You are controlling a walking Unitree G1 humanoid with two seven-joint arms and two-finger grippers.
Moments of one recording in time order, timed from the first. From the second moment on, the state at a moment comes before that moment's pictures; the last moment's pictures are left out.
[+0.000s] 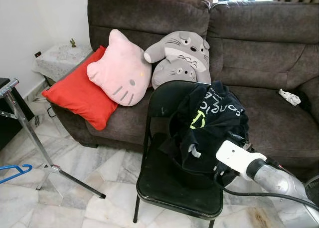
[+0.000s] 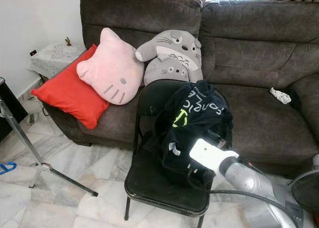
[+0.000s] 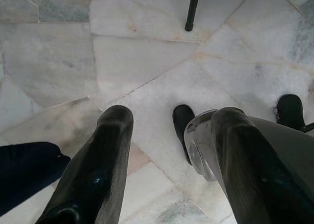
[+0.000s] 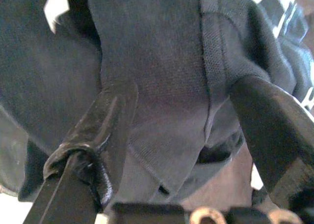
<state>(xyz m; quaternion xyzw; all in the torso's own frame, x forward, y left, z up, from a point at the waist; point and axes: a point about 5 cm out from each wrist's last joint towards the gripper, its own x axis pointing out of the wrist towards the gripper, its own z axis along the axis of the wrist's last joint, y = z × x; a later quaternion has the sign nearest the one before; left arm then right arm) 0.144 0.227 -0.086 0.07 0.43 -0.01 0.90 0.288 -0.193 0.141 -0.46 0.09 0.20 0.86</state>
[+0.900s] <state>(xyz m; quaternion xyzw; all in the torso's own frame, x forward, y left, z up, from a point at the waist) 0.144 0.225 -0.087 0.07 0.43 -0.02 0.90 0.278 -0.166 0.135 -0.49 0.02 0.22 0.85</state>
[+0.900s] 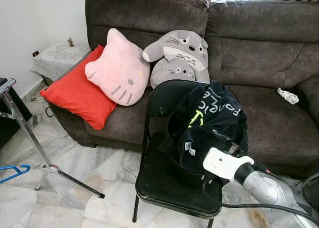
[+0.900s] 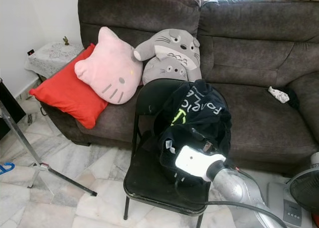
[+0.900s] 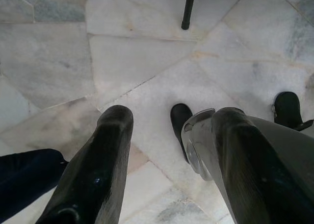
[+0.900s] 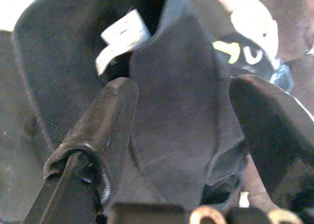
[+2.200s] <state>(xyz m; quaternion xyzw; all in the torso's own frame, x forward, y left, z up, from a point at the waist) 0.141 0.216 -0.090 0.06 0.43 -0.02 0.90 0.296 -0.170 0.100 -0.61 -0.02 0.17 0.78</state>
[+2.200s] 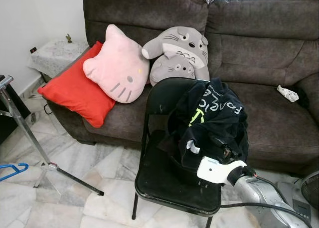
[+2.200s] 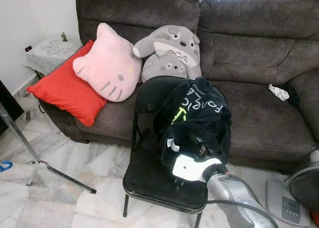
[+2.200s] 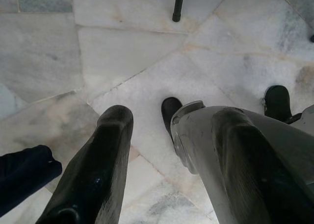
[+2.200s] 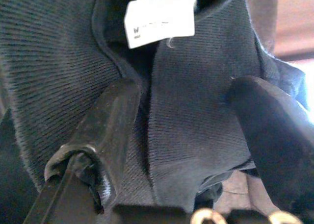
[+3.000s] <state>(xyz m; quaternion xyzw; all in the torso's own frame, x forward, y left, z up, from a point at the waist) 0.139 0.213 -0.091 0.05 0.43 -0.02 0.90 0.291 -0.209 0.104 -0.66 -0.05 0.02 0.75</state>
